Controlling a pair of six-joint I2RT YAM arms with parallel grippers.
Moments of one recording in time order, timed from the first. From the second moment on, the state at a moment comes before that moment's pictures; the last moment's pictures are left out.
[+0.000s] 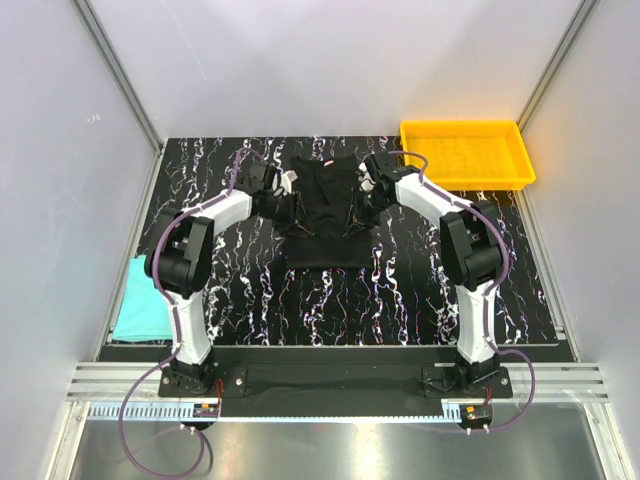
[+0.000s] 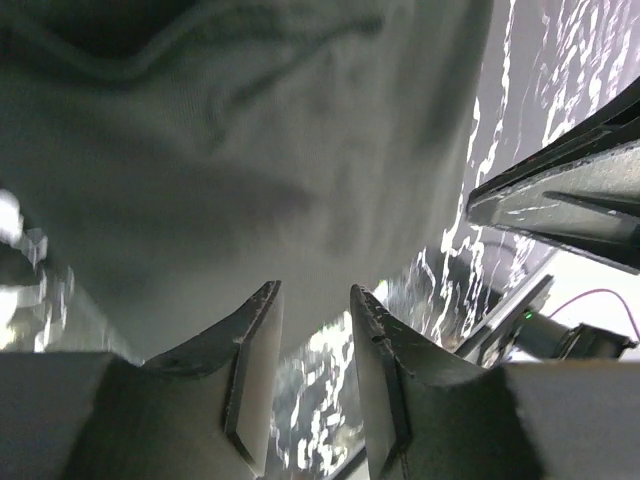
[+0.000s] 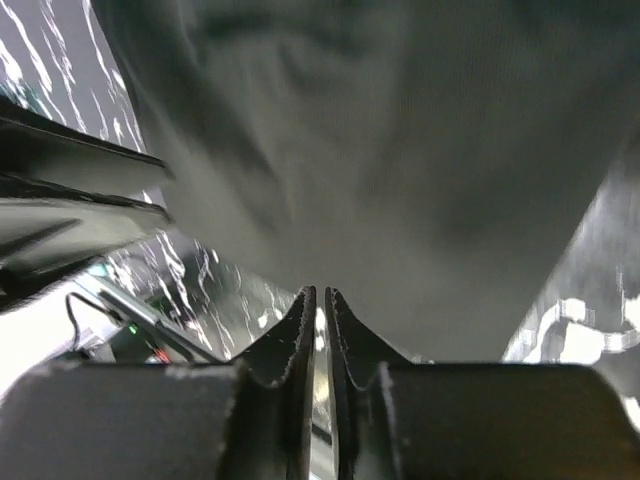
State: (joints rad) left arm -0.31 1.96 1.35 -0.42 0.62 -0.45; right arm 0.41 2.09 1.64 -0.71 -0.47 0.51
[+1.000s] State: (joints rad) left arm -0.19 2.22 1.60 -0.24 0.79 -0.60; right arm 0.21 2.39 1.99 -0.79 -0.48 0.48
